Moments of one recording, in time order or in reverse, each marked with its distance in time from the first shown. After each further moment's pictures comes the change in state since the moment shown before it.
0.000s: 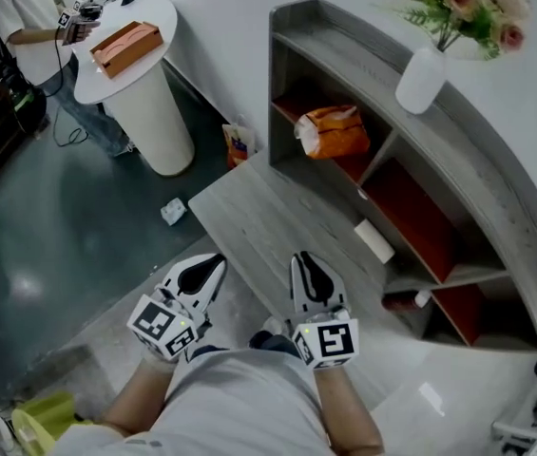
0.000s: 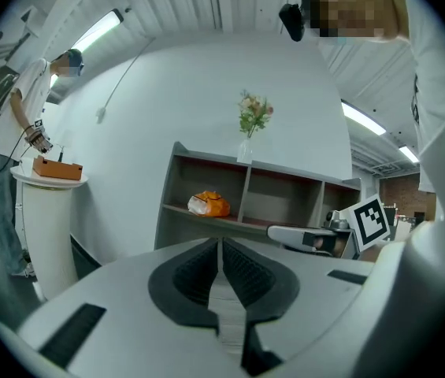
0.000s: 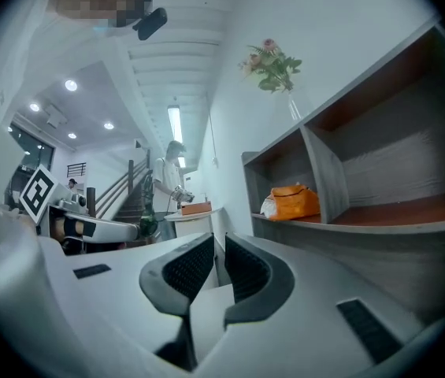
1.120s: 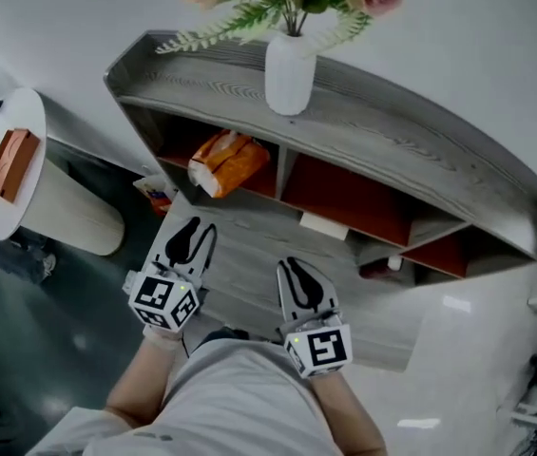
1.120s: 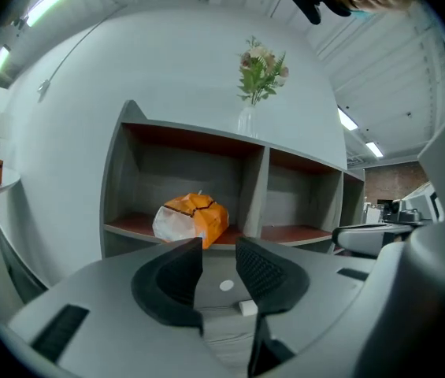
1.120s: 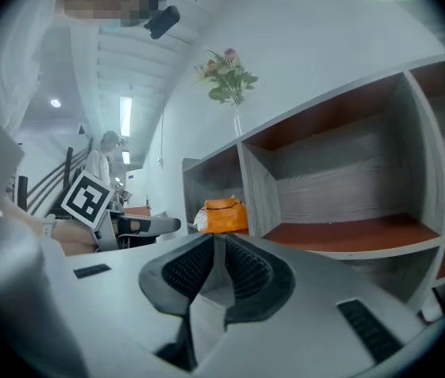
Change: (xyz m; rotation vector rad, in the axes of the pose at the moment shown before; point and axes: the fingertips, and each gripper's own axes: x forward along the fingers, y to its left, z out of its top) left arm 0.215 0.031 0.045 0.108 0.066 -0.265; right arm -0.002 -0.094 0.034 0.036 -0.057 -0.467
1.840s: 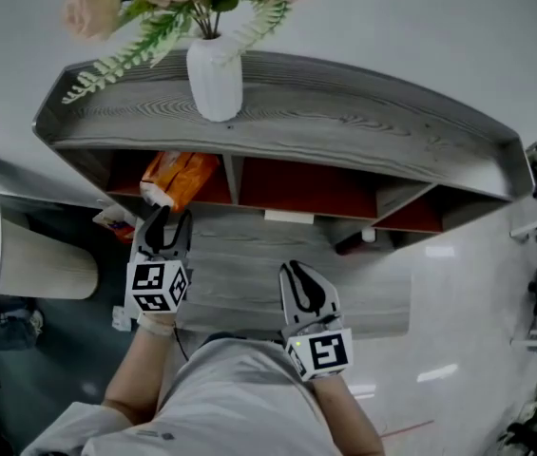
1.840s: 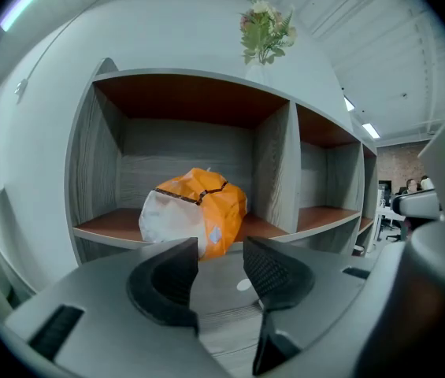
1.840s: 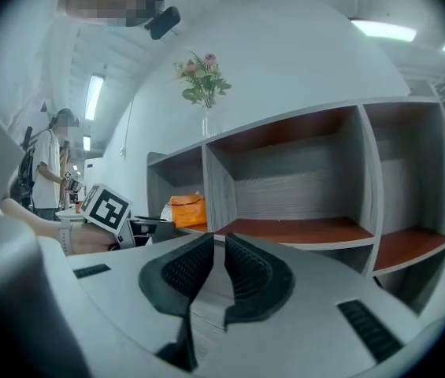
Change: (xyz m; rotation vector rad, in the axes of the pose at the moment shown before) left arm 0.086 0.031 -0.018 0.094 0.071 -0.011; right arm -0.031 -0.040 -0.004 -0.008 0.019 -0.304
